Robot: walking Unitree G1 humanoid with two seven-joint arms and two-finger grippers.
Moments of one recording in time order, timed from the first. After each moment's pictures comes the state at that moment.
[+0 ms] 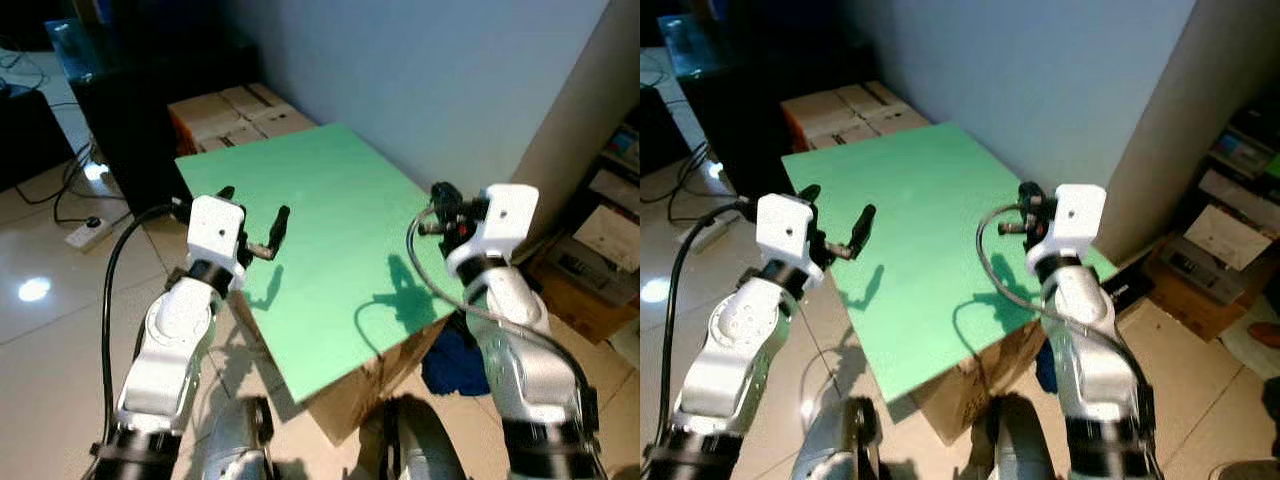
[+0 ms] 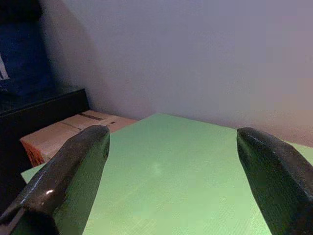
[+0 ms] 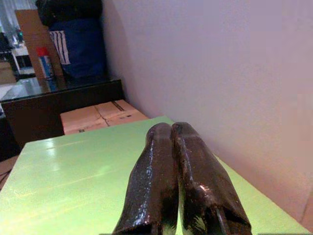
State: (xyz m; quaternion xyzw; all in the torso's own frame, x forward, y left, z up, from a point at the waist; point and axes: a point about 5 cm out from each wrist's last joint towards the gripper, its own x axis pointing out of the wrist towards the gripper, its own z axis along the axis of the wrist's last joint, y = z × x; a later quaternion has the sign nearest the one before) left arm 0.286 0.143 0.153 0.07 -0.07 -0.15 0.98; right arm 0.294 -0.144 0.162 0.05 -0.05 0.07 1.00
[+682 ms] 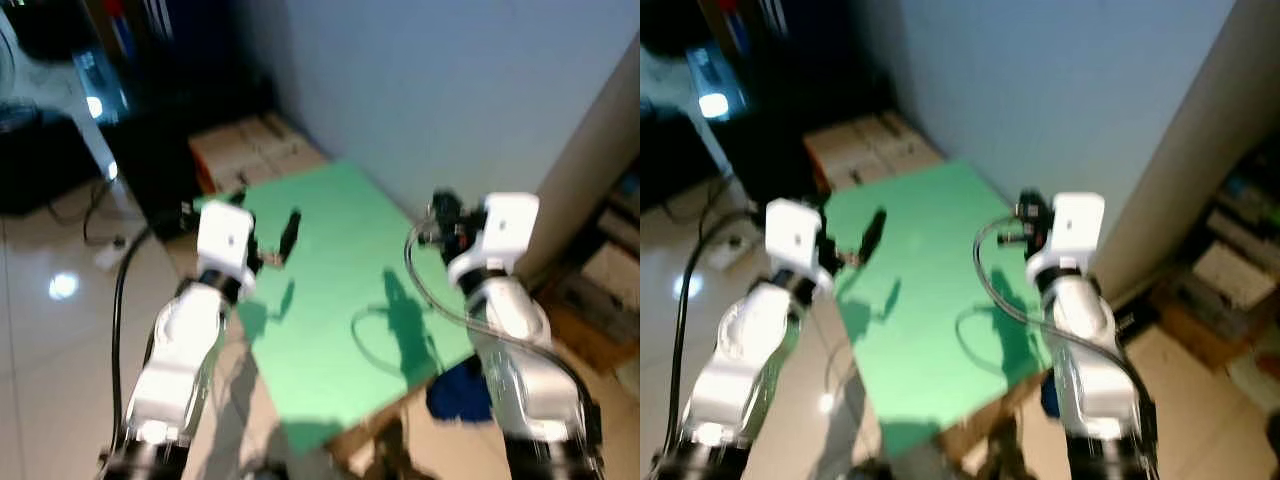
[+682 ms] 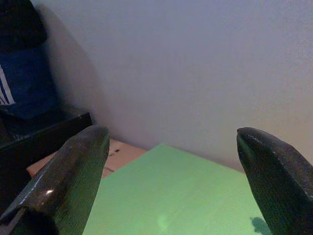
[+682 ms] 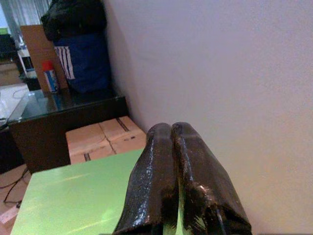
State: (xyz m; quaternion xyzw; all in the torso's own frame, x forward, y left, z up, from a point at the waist) left arm 0.281 0.134 0.155 0.07 -0.09 -0.16 0.98; right arm 0.286 -0.144 0.163 0.04 -0.05 0.06 1.00
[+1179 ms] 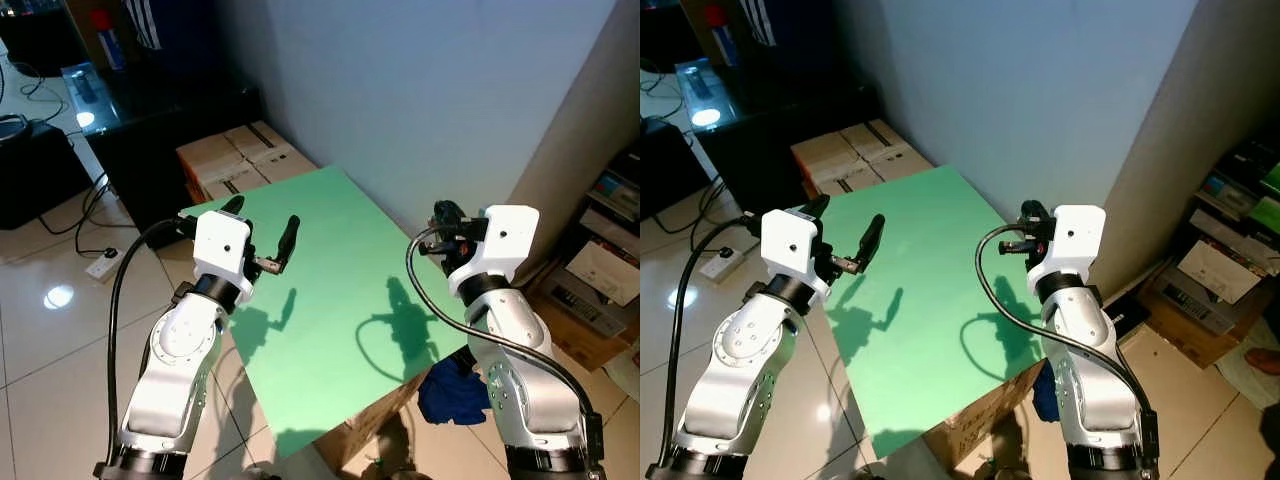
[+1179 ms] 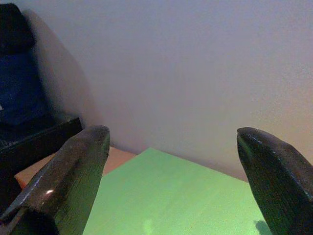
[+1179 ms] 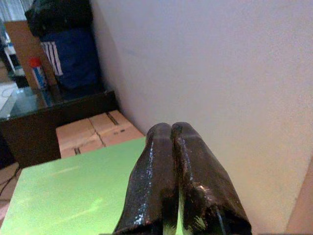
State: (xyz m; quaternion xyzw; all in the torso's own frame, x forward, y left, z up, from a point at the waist) left arm 0.273 0.135 0.152 0.06 -0.09 -0.17 0.98; right arm 0.278 -0.143 0.151 0.04 -0.03 0.06 1.00
